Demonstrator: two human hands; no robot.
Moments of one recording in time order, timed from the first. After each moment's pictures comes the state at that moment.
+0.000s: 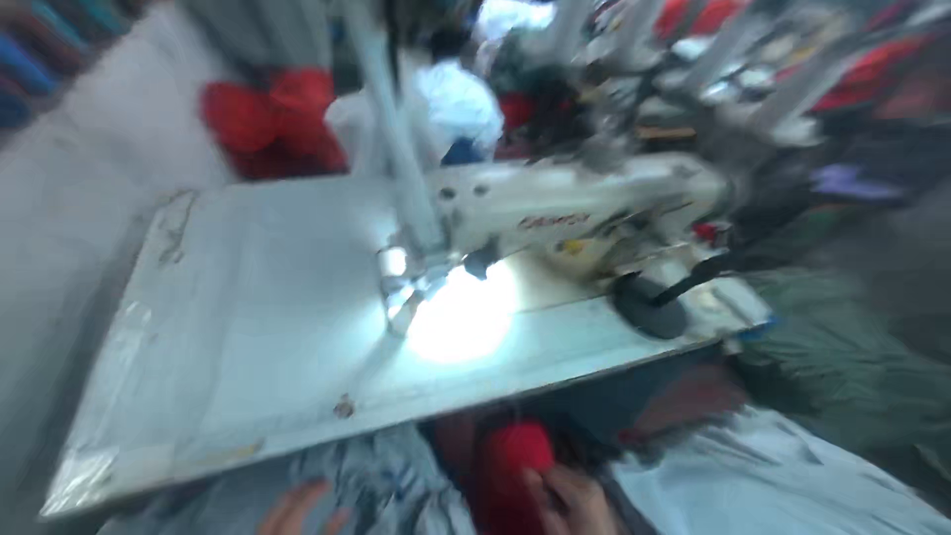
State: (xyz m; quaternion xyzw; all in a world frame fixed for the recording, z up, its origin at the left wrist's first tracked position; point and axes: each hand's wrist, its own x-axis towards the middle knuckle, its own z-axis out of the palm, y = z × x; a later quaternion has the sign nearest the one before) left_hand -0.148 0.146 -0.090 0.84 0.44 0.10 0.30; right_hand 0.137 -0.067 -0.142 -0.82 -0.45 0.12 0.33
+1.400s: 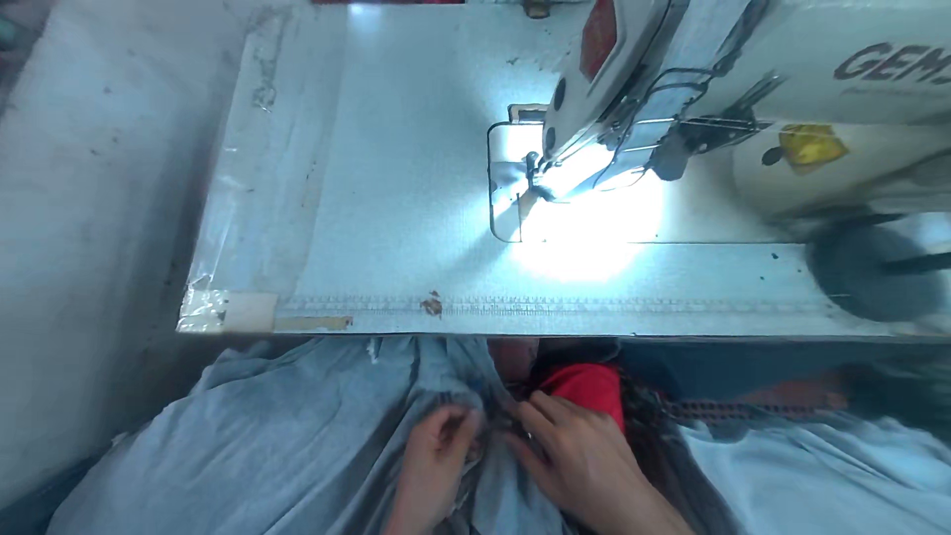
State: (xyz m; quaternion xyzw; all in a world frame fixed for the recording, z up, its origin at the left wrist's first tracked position) left_hand -0.106 0.086 -0.127 0.50 0.54 0.12 0.66; right_hand 0.088 0.009 -0.120 -0.70 -0.69 0.13 0.14
